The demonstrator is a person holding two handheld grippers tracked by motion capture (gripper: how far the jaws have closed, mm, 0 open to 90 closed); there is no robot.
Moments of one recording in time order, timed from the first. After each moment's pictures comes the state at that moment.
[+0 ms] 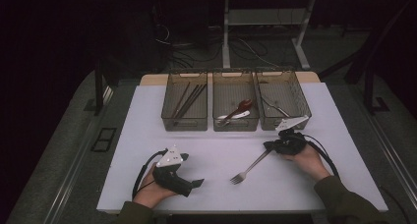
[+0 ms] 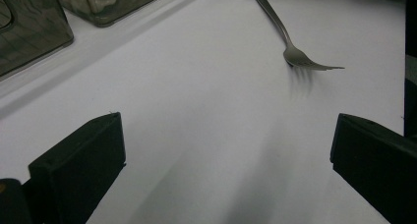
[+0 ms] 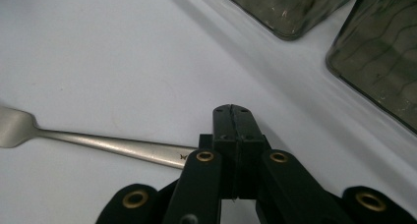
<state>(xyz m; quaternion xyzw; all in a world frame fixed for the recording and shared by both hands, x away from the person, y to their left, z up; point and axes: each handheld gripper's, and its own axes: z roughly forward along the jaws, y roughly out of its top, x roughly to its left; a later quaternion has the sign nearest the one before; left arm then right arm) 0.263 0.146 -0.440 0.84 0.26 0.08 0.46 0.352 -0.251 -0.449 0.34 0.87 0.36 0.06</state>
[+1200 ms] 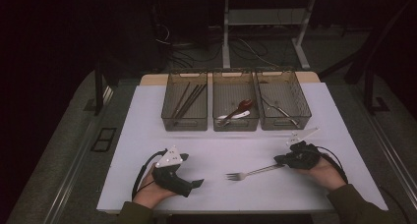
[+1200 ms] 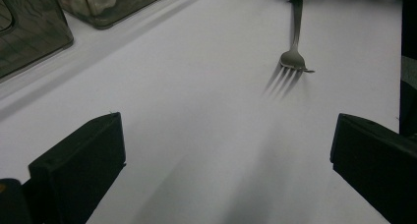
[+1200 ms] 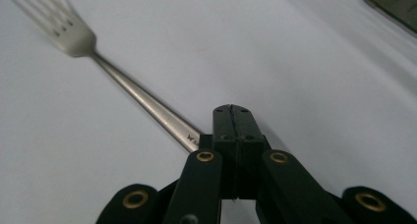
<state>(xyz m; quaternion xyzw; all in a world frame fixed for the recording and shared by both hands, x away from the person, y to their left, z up) 0.261 0.146 -0.439 0.84 0.26 0.08 0.46 0.307 -0.273 -0.441 0.32 0.89 0.33 0.04</state>
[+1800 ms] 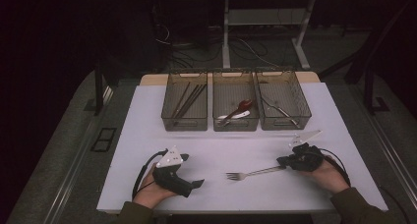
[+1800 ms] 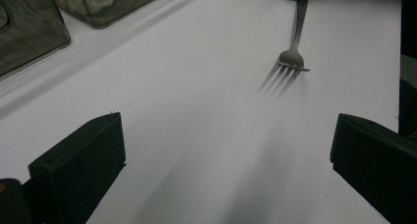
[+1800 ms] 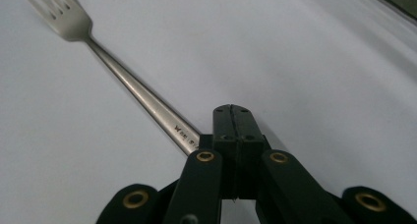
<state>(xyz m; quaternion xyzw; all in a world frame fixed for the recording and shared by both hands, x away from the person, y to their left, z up) 0.261 0.145 -0.439 0.84 0.26 0.07 0.46 0.302 -0.279 -0.442 0.32 0.89 0.32 0.05</state>
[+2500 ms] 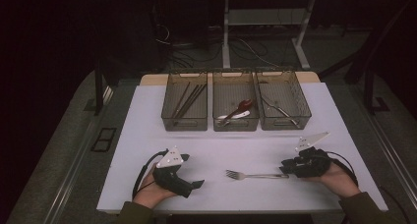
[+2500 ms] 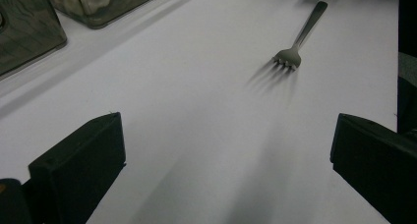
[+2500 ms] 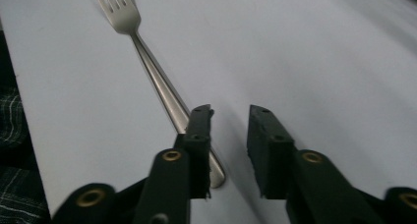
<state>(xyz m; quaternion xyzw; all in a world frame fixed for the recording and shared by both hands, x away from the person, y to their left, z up) 0.262 0.145 -0.441 0.85 0.25 0.07 0.46 0.287 -0.288 -0.427 0.31 0.89 0.34 0.02</state>
